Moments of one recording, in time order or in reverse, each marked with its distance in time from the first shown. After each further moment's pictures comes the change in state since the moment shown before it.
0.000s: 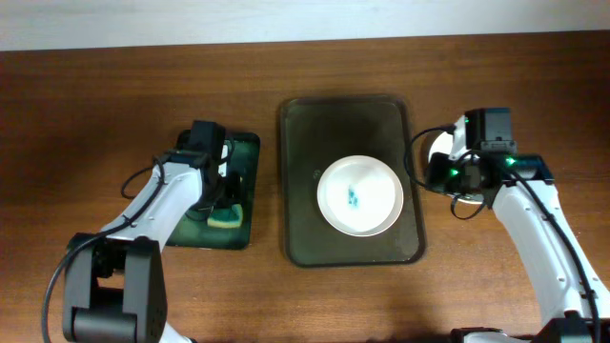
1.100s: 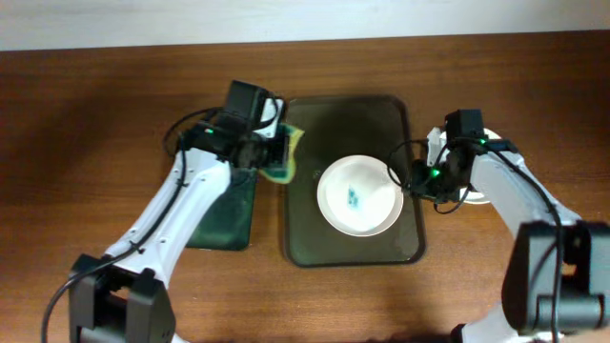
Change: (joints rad) left arm -0.210 -0.045 0.284 0.018 0.168 0.040; right arm -0.013 0.318 0.003 0.074 -0.188 -0.101
